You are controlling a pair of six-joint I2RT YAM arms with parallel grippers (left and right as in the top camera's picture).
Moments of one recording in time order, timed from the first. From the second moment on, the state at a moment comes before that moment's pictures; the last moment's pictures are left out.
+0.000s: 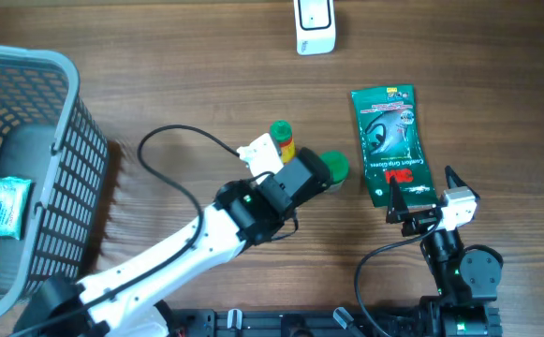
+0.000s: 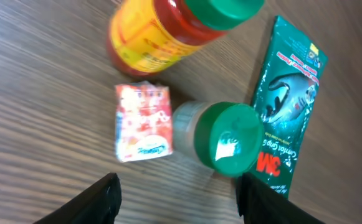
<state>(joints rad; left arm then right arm) -0.91 1.42 1.02 -0.59 -0.27 -1.36 0.00 0.03 0.01 0.01 -0.17 -0.01</state>
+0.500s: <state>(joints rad) -0.70 0.86 1.06 -0.69 -0.59 -0.92 0.00 0.03 0.01 0.01 -0.17 -0.01</state>
